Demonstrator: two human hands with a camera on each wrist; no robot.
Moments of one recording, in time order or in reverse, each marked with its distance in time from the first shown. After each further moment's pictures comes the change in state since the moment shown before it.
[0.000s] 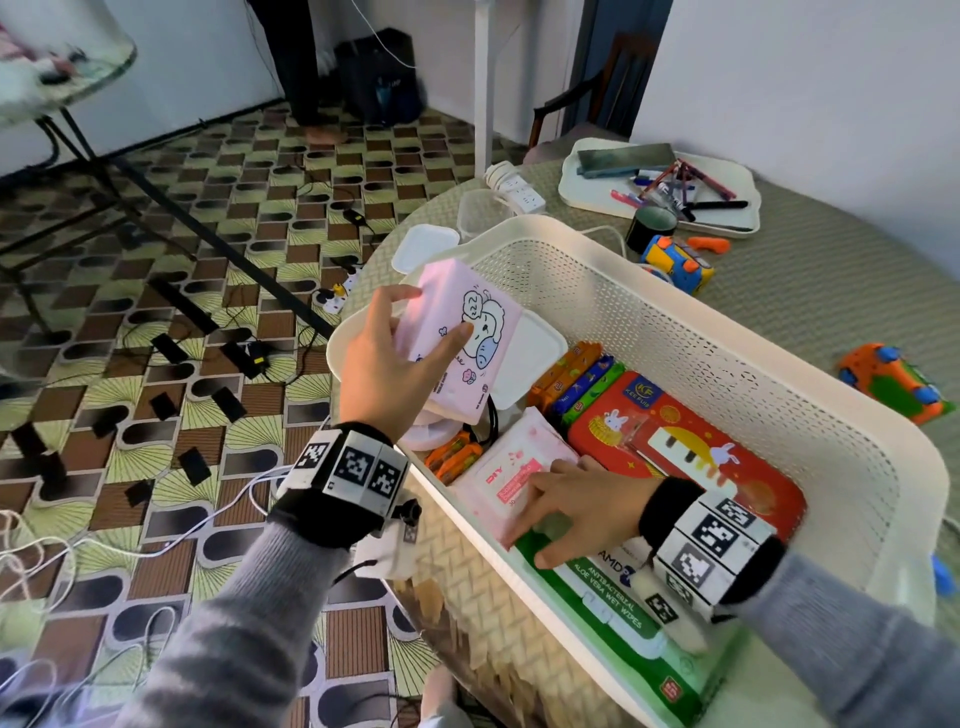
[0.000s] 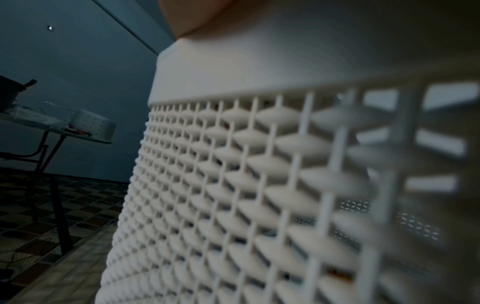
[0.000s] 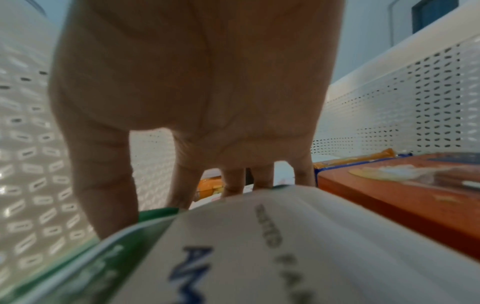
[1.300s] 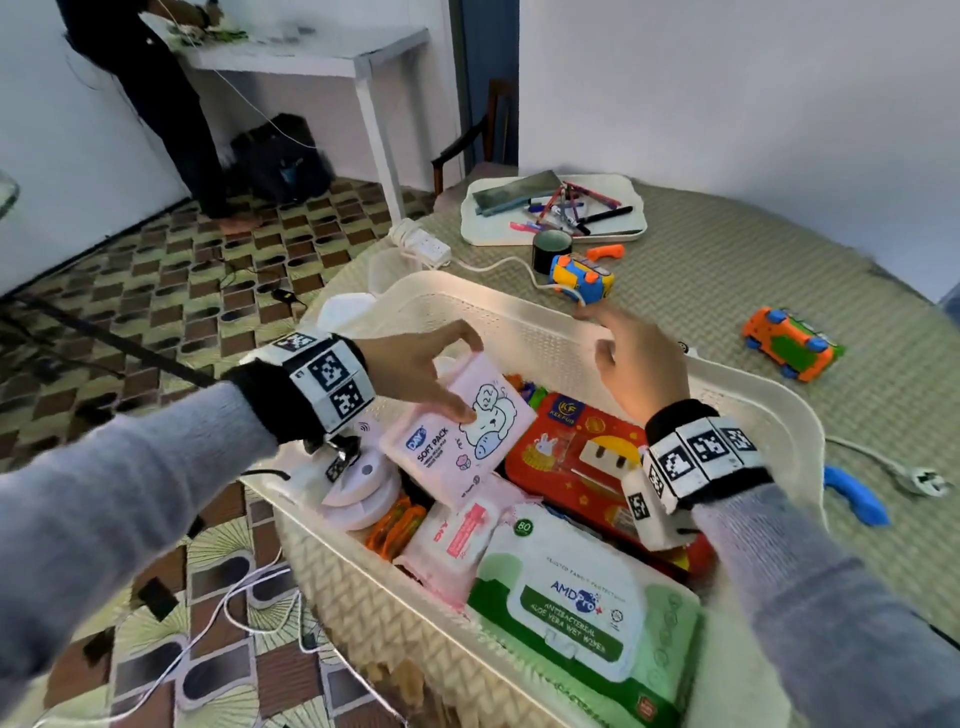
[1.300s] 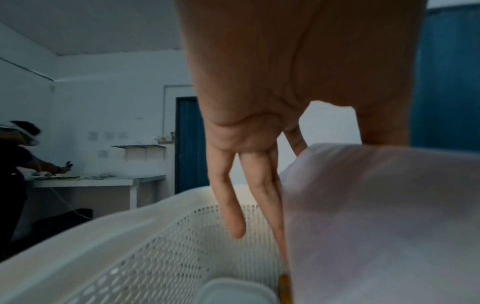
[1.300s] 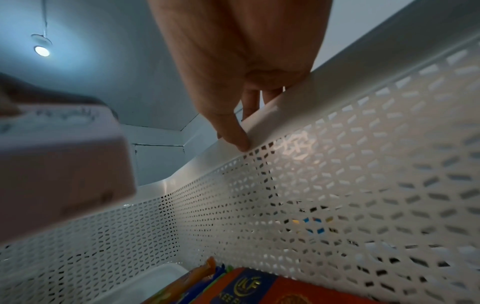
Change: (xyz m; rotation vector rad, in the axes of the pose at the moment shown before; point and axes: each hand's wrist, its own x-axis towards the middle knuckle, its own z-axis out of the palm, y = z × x) left_hand 0.080 0.082 0.062 0.706 -1.133 0.092; right_hand -0.056 0.106 -0.045 0.188 1.395 0.547
